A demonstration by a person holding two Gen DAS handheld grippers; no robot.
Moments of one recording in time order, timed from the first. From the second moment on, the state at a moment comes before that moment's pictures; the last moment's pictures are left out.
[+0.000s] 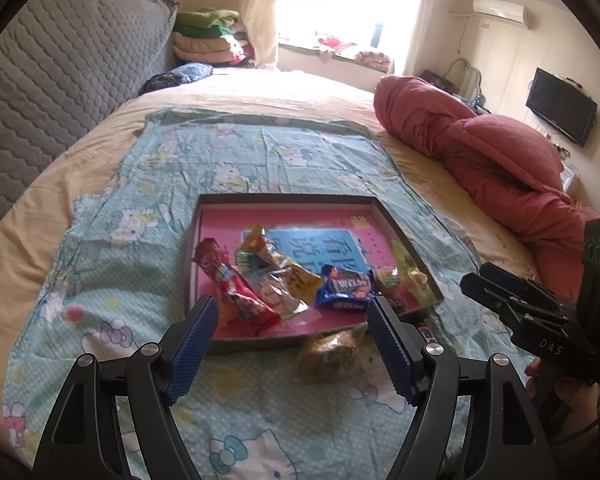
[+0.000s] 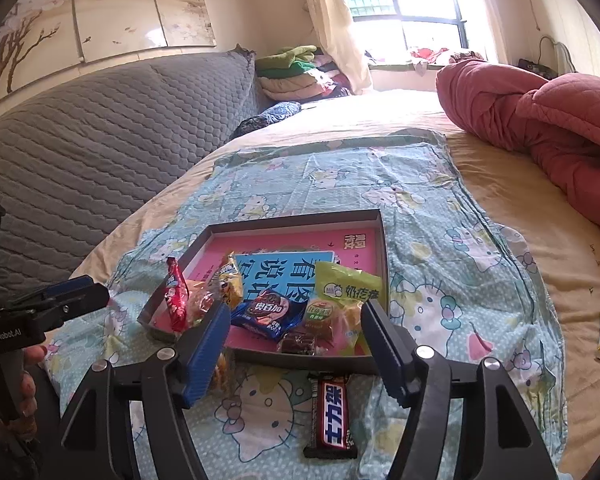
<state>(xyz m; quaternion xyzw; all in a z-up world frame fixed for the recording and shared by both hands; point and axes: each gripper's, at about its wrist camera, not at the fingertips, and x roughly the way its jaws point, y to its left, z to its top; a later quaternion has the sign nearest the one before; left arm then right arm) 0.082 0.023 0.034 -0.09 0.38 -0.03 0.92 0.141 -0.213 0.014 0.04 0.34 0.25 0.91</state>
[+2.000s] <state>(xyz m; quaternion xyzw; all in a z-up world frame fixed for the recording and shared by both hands) 0.068 -0.001 -0.015 -0.13 0.47 -0.08 0.87 0.101 -0.224 -0.001 0.01 0.40 0.23 0.89</state>
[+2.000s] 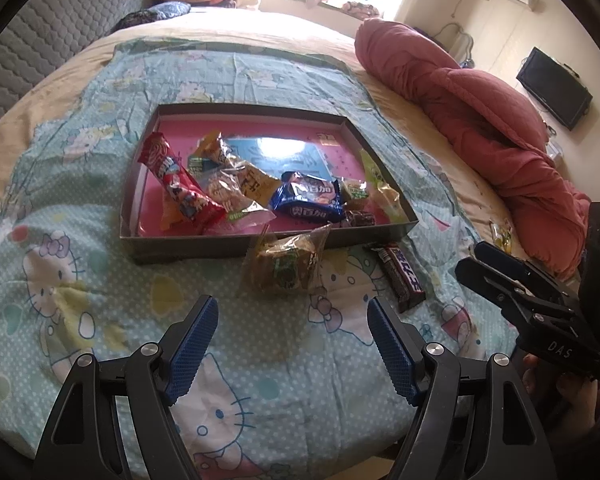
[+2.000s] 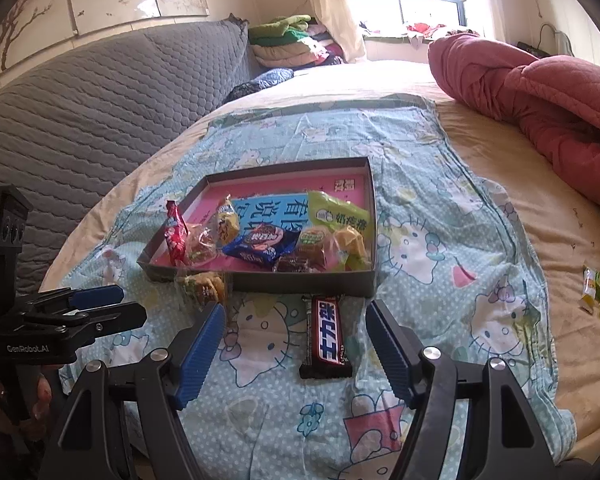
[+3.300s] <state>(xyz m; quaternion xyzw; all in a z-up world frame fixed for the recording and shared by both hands) 0.086 0.001 -0.048 -0.17 0.49 -0.11 0.85 0.145 -0.194 -0.063 -0.04 0.48 0.24 0.84</state>
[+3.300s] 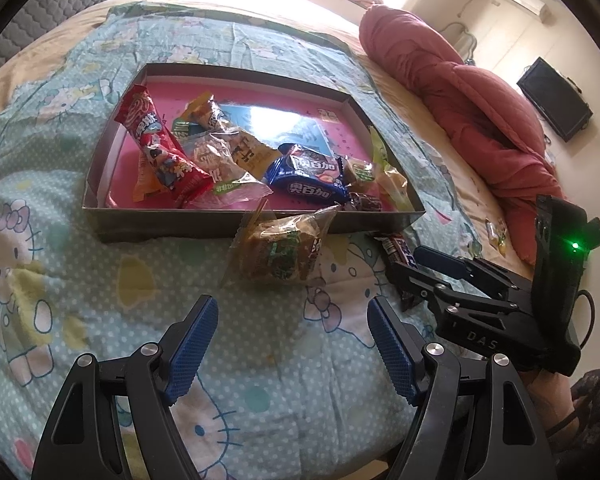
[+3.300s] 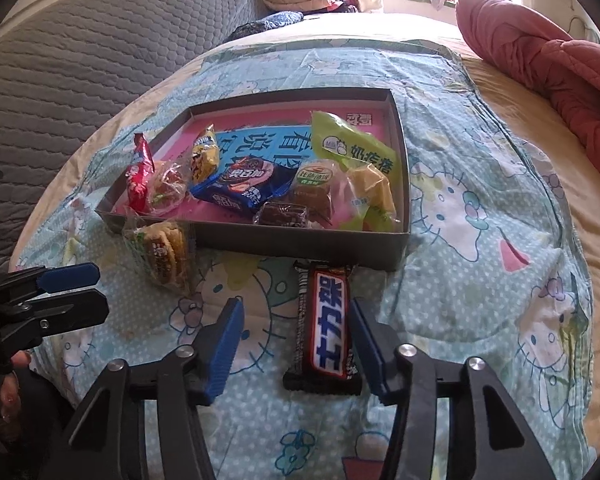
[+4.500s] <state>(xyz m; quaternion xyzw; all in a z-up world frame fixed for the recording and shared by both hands) 0.130 -0.004 -0.079 -0.16 0.51 -0.07 0.84 0.139 -0.167 -0.083 -0.11 0.51 0.28 0.81</state>
